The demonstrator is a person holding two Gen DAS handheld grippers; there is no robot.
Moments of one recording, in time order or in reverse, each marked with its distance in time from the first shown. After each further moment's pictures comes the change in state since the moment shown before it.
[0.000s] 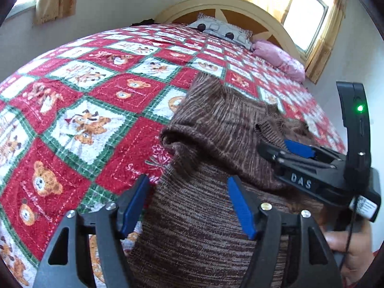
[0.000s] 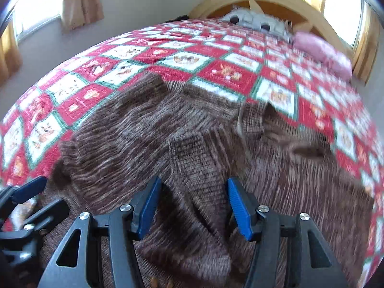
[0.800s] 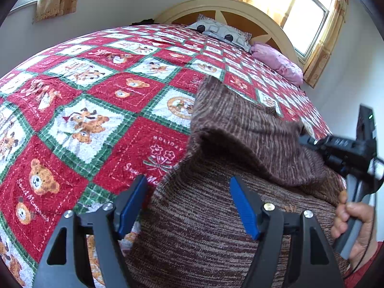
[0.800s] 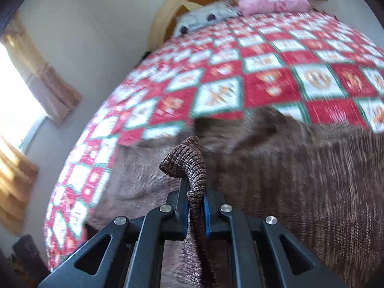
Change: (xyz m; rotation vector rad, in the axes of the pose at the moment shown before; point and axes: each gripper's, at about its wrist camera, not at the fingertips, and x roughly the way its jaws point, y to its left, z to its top) left arm 0.002 0.001 0.002 -0.009 -0.002 -0.015; right arm -0.014 -0.134 -0.013 0.543 -0.067 0.218
